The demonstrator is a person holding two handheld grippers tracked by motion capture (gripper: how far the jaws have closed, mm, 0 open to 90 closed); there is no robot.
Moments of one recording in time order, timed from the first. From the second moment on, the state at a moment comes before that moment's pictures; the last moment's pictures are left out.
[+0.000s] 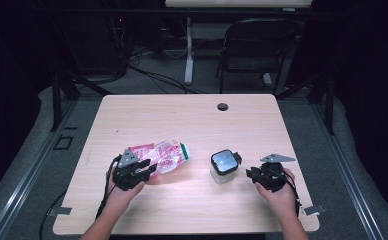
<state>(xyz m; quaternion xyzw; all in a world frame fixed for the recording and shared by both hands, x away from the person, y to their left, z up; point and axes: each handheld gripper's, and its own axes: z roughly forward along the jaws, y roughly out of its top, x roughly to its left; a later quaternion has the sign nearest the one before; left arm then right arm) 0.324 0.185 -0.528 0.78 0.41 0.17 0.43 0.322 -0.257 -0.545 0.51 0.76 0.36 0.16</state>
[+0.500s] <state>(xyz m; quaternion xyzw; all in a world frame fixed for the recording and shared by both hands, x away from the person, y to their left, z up) 0.306 0.201 -0.530 0.78 0.43 0.18 0.42 0.346 -0.240 -0.548 0.49 0.77 0.36 0.17</state>
